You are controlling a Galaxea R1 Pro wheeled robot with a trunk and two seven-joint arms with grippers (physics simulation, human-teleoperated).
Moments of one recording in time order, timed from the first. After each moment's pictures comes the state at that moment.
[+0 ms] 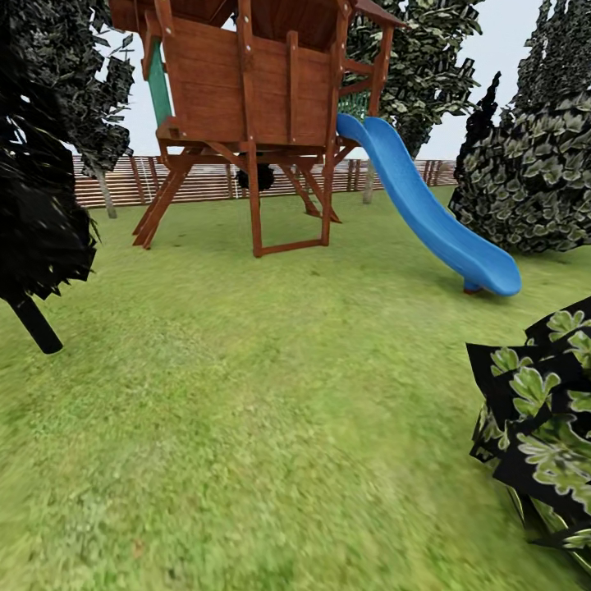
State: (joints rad) left arm -0.13 0.12 0.16 -0.39 0.04 -0.32 0.01; right arm -0.05 -0.05 -0.10 -0.54 0.06 -0.29 0.00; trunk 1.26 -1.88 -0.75
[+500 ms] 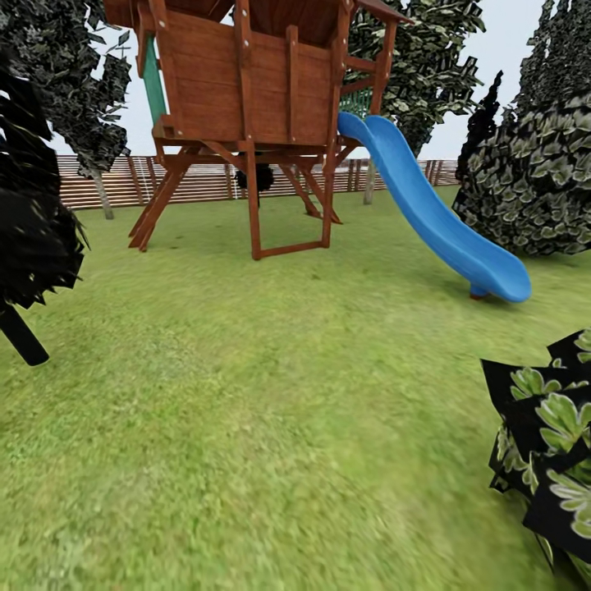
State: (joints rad) left arm -0.13 0.12 0.16 -0.39 0.04 -0.32 0.01; right arm -0.05 -0.05 -0.10 -0.54 0.06 -0.29 0.00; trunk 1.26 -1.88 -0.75
